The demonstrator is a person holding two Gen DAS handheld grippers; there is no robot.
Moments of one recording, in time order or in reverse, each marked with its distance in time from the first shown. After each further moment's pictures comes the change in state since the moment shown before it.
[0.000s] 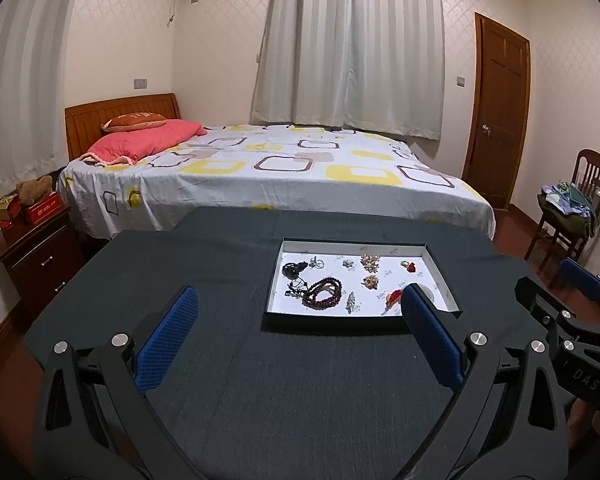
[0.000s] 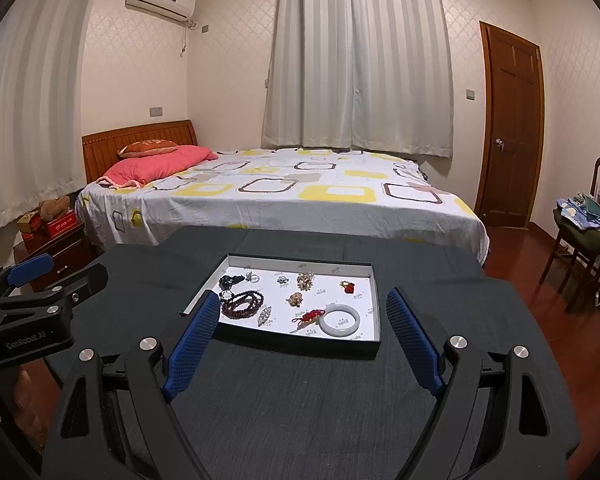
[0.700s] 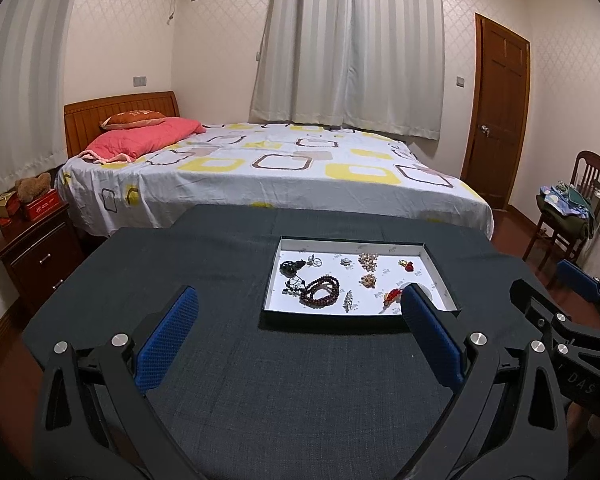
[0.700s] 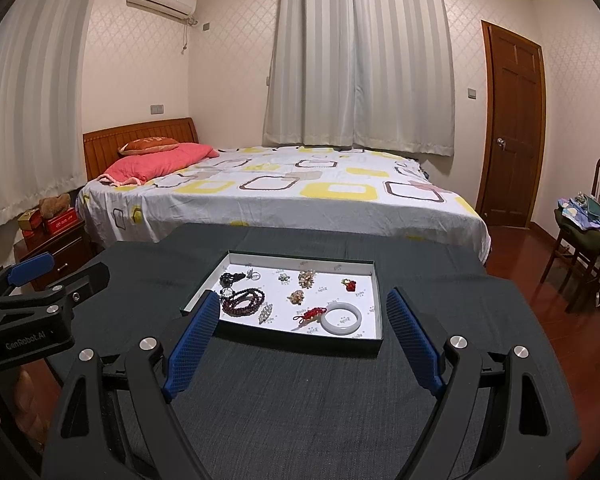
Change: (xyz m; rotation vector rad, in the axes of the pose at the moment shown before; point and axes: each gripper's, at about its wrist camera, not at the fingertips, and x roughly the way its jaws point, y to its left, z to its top) left arm 0.002 -0.002 -0.003 -0.007 0.004 -0.006; right arm -0.001 0.004 -0.004 0.000 0.006 0.001
